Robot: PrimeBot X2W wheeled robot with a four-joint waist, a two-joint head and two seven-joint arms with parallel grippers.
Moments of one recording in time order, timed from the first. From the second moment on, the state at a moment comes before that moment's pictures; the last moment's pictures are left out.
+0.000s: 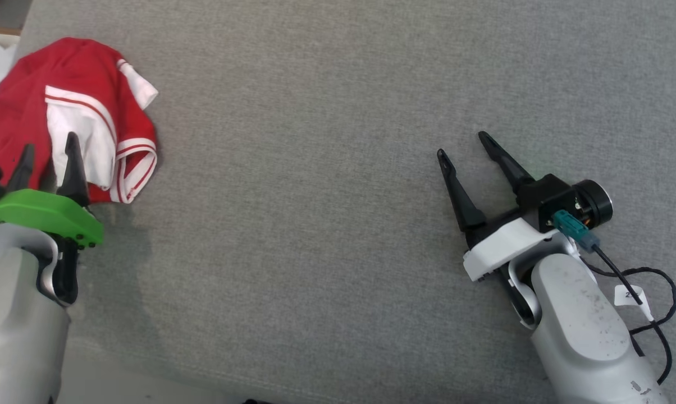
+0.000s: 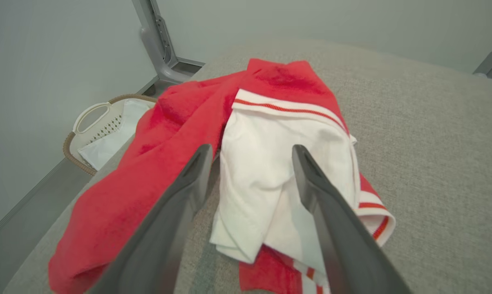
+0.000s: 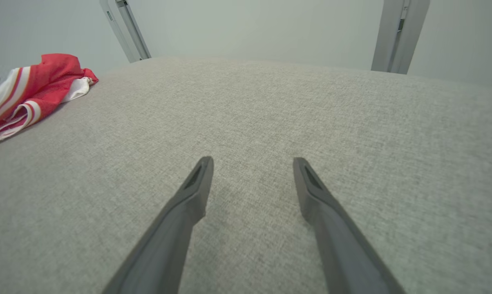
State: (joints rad) left arm -0.70 0.35 -0.25 0.87 -0.68 -0.13 -0.26; right arm -0.47 -0.04 0.17 0.39 0.04 0.13 -0.26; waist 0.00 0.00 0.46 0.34
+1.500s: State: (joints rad) left arm -0.68 0.21 -0.58 0.40 -0.49 -0.13 -0.26; right arm -0.30 -0.05 0.17 0.34 0.24 0.13 -0.26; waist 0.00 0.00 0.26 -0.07
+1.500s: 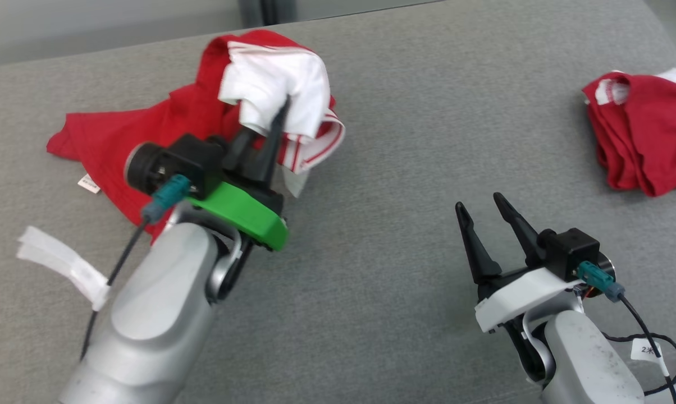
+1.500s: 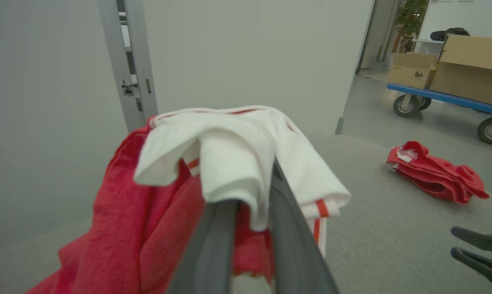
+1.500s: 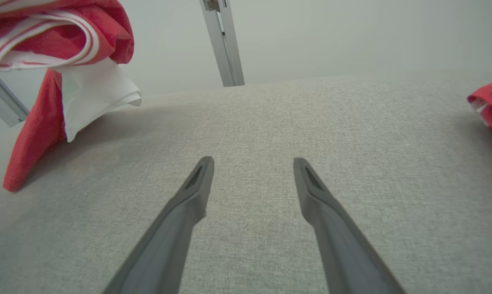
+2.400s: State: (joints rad) left arm -0.28 0.12 -0.24 0.42 -0.29 -0.11 -0.26; right arm -0.25 -0.05 0.15 0.36 0.24 0.13 -0.26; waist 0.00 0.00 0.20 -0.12
